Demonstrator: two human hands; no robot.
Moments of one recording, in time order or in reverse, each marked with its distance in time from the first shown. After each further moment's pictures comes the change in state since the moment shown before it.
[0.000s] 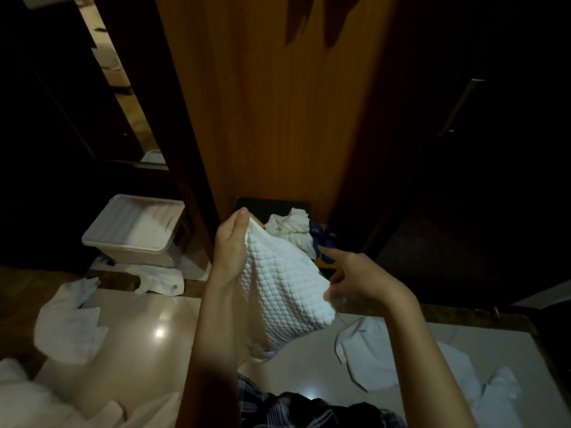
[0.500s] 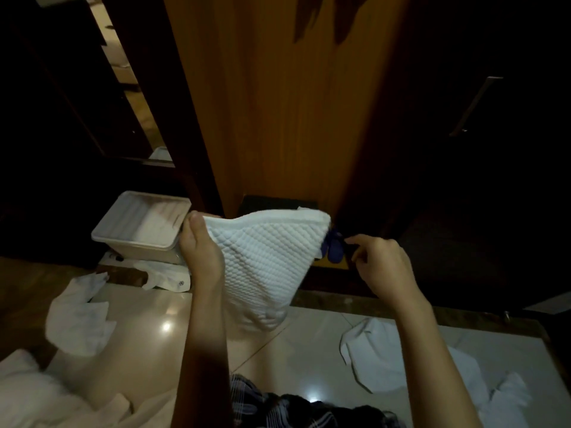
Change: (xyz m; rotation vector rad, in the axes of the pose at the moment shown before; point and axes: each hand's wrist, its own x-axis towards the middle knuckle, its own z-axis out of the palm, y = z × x) left_hand 0.011 -0.010 -0.025 -0.036 0.537 0.087; right_hand 0.011 0.017 -0.008 -0.350 0.573 -0.104
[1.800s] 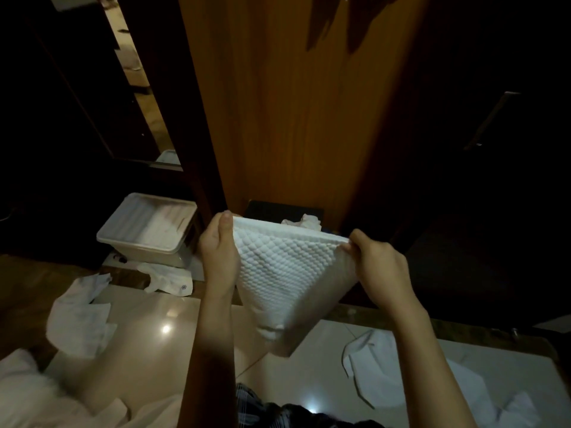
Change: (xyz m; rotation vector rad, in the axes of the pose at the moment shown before) left_hand 0.010 0.003 0.006 0.083 -0.255 0.031; right_hand 0.020 -0.022 0.009 -0.015 0.102 -0.135
